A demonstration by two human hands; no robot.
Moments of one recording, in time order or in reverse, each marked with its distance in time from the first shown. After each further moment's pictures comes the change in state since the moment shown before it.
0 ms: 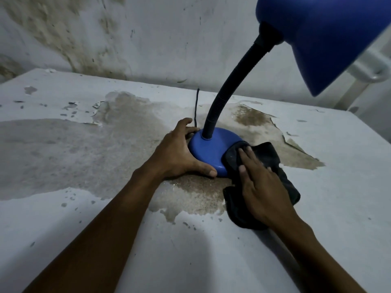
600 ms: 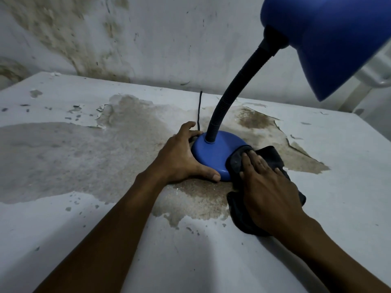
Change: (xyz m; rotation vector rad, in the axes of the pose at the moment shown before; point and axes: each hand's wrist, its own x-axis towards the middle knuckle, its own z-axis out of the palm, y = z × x) left_hand -0.001 0.002 0.000 0.038 0.001 -0.010; right_hand 0.000 -0.007 -0.012 -0.496 -0.157 -0.024
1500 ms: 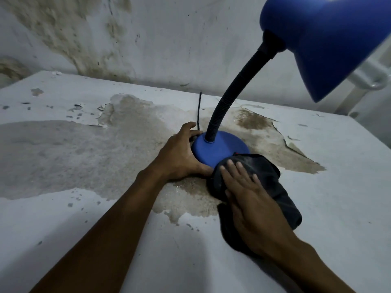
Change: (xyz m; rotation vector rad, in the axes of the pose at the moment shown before) left_hand 0.002 -0.003 0.001 -0.025 -0.004 0.045; right_hand -0.025 -0.016 0.015 0.333 0.057 -0.253
